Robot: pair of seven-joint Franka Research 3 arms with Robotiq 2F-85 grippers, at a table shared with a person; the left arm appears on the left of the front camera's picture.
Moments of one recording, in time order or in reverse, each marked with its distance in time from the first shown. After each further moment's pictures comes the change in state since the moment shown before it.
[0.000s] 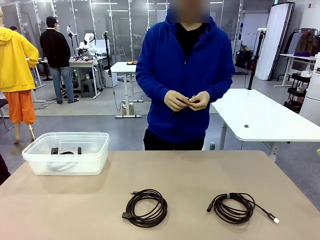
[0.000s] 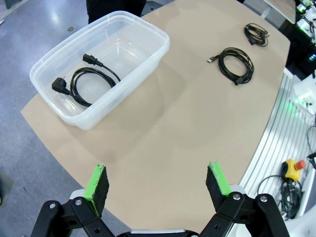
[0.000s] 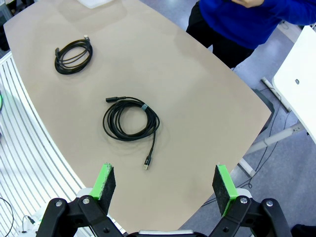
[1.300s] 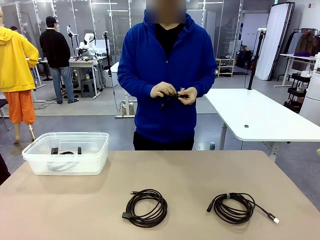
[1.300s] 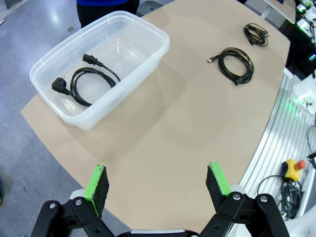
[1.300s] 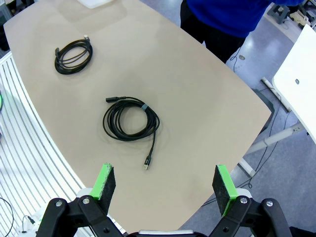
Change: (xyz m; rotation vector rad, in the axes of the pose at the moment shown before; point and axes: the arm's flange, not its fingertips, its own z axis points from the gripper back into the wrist) left arm 0.000 0.000 0.000 0.000 0.000 0.000; right arm 0.000 0.000 0.000 0.000 0.000 0.000
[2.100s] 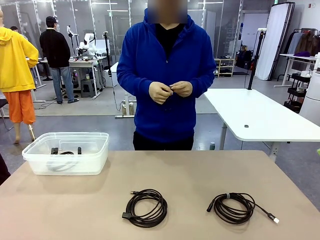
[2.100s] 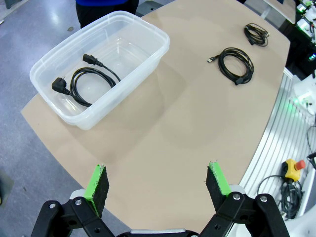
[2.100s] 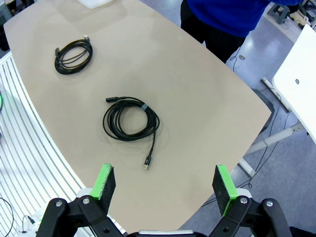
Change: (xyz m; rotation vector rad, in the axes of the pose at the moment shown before) left arm 0.000 0.000 0.000 0.000 0.000 0.000; right arm 0.000 0.000 0.000 0.000 0.000 0.000
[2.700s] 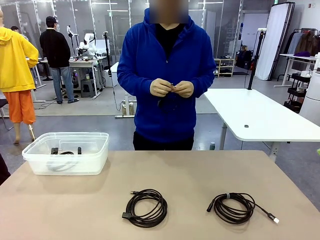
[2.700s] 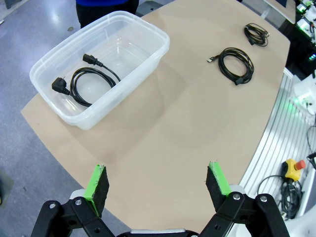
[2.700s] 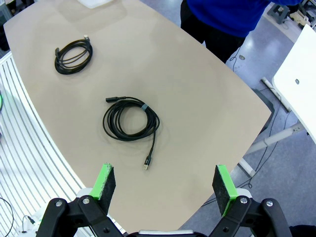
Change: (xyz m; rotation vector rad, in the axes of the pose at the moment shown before) left arm 0.000 0.000 0.000 0.000 0.000 0.000; right arm 0.000 0.000 0.000 0.000 0.000 0.000
